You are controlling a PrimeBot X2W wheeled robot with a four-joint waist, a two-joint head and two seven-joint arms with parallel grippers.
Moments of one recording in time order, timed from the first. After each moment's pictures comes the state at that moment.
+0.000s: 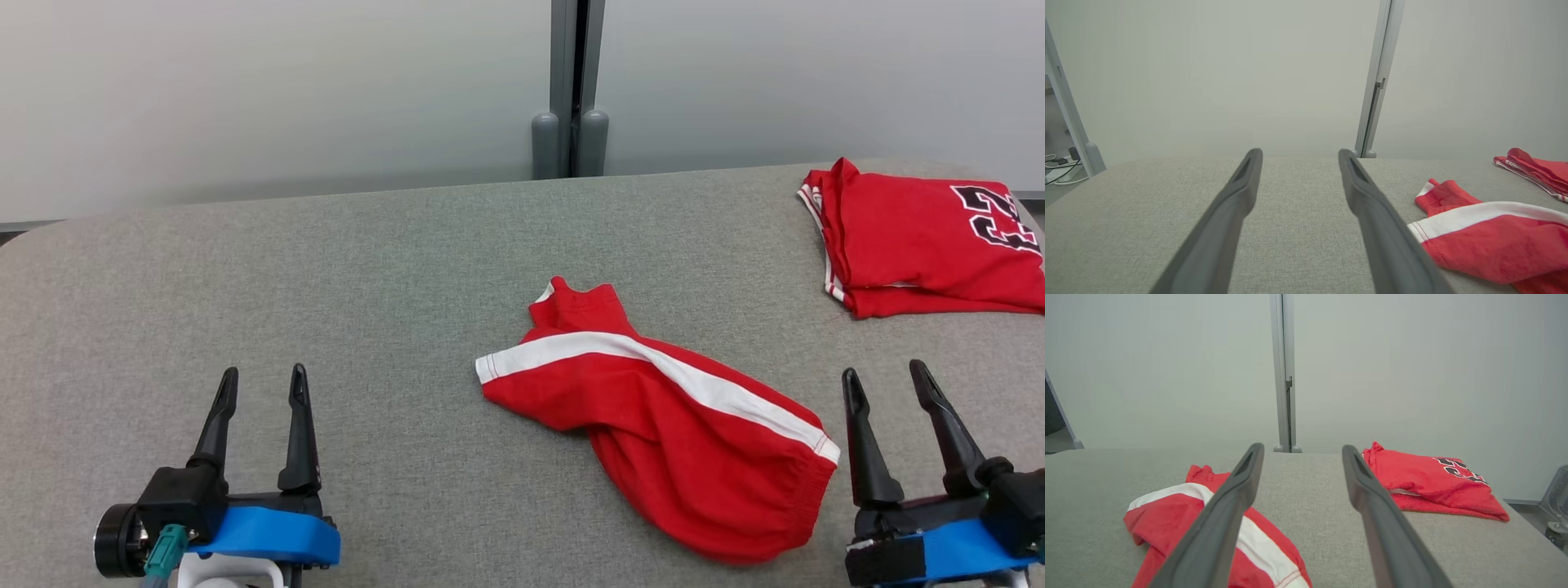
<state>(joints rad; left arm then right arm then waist) -0.06 0.05 0.00 0.23 -0.12 -0.10 -0.26 0.03 -0.14 -0.04 0.05 0.15 0.13 -0.26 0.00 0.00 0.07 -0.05</state>
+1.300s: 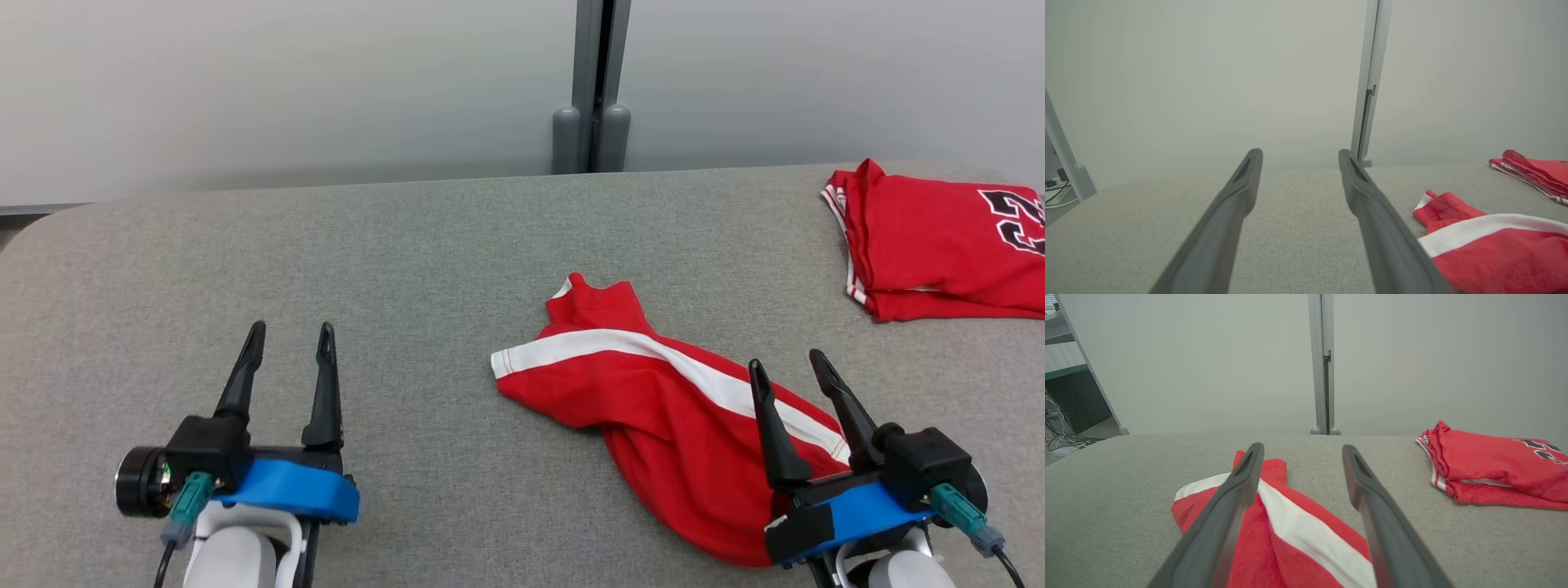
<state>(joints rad) -0.15 0.06 -0.04 0.28 -0.10 -0.12 -0.26 -0.10 -0.05 0.06 0.20 0.13 0.13 -0.23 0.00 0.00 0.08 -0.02</state>
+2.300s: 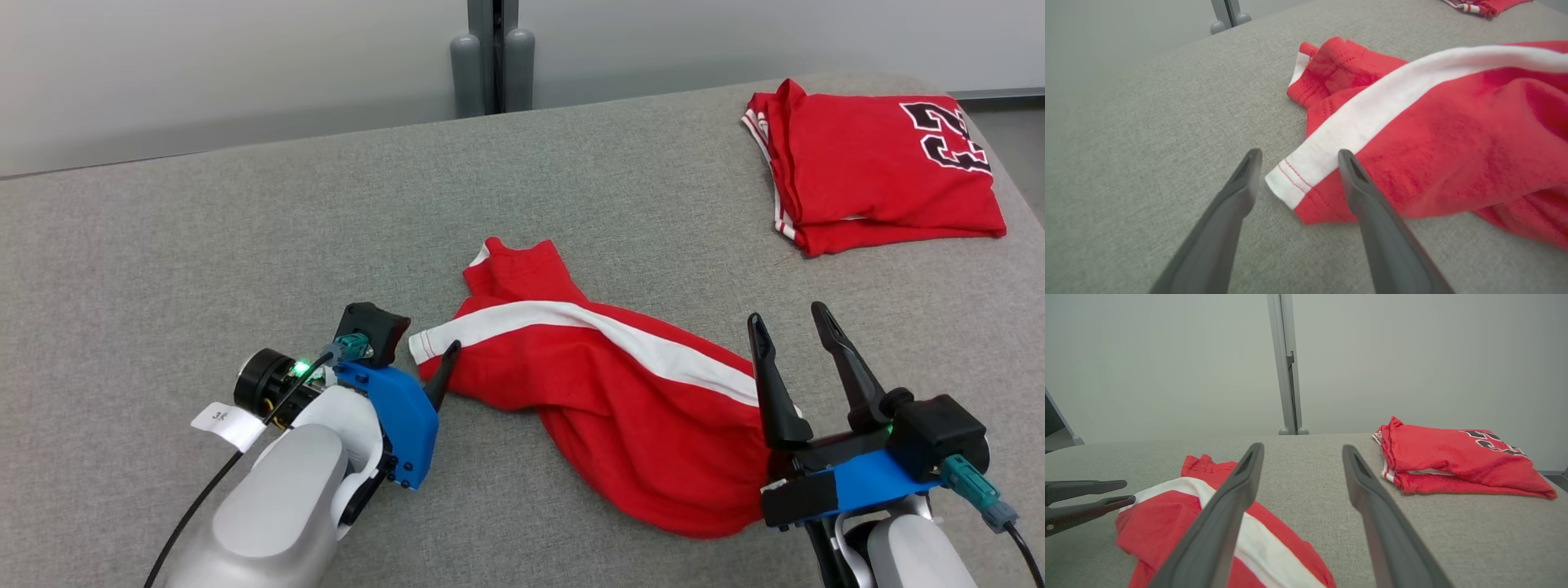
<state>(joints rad) -0.58 0.21 -0.67 0.70 -0.45 -0.13 0.06 -0.16 -0.05 0.07 0.16 0.14 0.13 -0.25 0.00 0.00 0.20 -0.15</state>
